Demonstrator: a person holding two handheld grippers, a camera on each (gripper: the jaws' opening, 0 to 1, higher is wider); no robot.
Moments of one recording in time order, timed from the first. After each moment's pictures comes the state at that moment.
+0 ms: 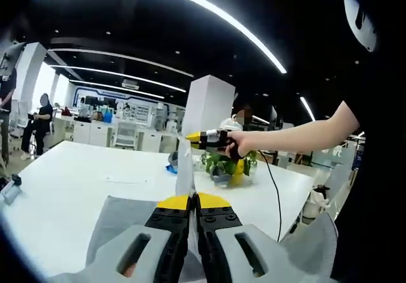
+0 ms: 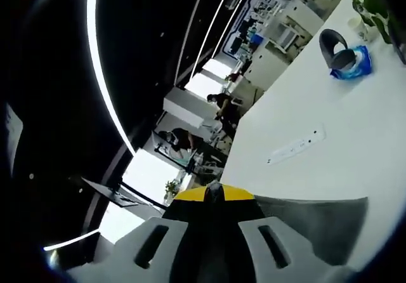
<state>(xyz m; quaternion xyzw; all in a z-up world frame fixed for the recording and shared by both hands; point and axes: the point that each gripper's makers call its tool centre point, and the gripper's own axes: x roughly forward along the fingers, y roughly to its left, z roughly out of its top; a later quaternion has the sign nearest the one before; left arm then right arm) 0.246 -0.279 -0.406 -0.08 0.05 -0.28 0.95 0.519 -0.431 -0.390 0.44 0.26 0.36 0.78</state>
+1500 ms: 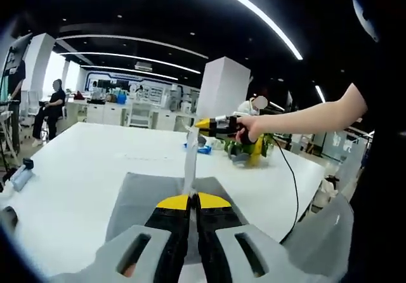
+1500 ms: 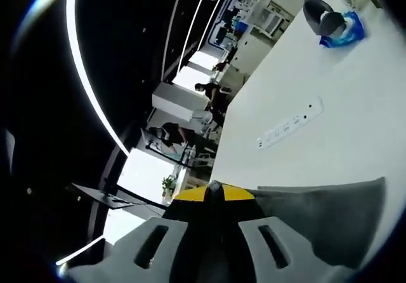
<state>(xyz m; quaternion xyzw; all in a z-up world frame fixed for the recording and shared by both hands) 0.263 -0.232 -0.458 -0.07 0.12 -0.24 0.96 0.544 -0.389 -0.451 0.45 0.31 0.34 0.76</state>
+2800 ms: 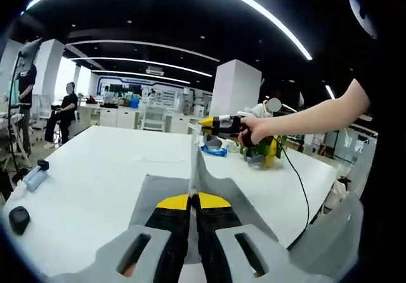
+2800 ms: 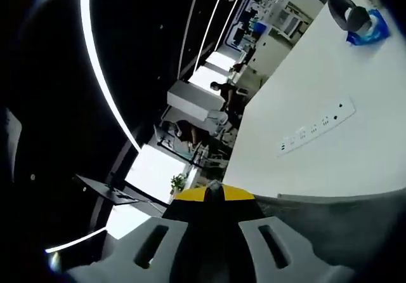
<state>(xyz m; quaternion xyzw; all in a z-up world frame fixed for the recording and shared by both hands) 0.262 -0.201 -0.459 -0.07 0.11 -0.20 0.97 0.552 -0.333 -0.441 0.45 0.28 0.38 0.76</state>
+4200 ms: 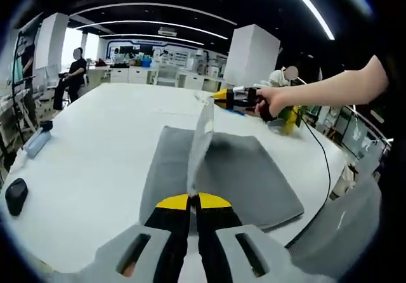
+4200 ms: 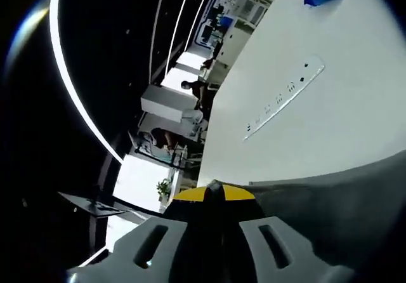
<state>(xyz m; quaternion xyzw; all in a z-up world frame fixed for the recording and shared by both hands) 0.287 -0.162 -0.557 -0.07 0.25 -0.14 0.95 0.566 -0.309 -0.536 0.48 0.33 0.31 0.75</state>
